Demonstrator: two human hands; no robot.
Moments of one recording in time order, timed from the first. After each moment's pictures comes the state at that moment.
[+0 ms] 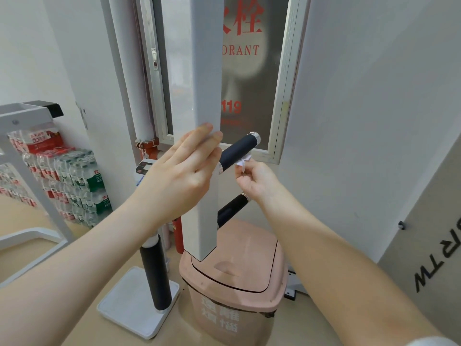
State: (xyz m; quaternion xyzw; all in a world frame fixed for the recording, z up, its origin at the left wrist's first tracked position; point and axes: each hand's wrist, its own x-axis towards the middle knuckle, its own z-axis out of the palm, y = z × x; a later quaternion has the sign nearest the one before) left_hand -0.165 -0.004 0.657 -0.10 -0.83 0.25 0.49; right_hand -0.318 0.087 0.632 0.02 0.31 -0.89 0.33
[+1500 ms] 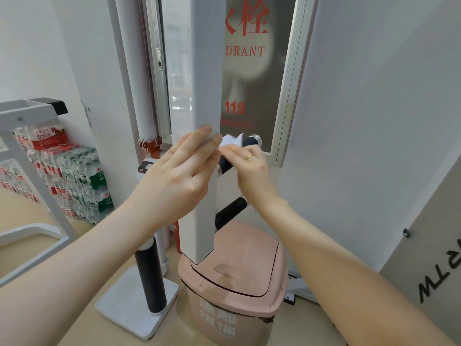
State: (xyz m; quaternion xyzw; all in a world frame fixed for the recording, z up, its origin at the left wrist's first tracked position) left_hand -0.166 -0.005 0.655 -0.10 -0.83 0.25 0.50; right_hand -0.328 0.087 0.613 -0.49 0.70 -0.39 -0.34
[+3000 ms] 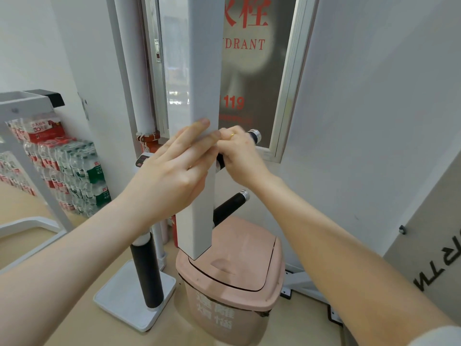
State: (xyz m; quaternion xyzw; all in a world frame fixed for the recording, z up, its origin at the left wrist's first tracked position) left_hand -0.165 -0.007 0.654 -0.10 -0.84 0.22 0.48; right_hand -0.323 0.076 0.646 -0.57 0.70 -0.32 -0.28
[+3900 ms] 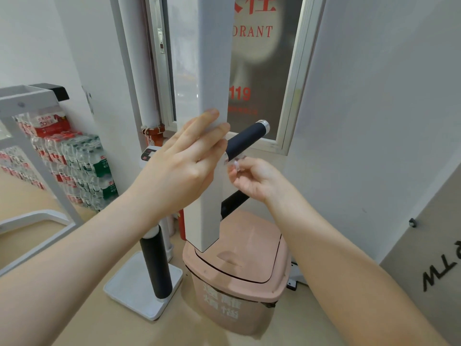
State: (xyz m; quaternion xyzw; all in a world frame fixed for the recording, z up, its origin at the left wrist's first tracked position) left_hand -0.164 -0.007 0.655 -0.11 -0.84 0.21 0.48; right_hand -0.310 0.088 0.626 -0.06 0.41 -0.80 0.43
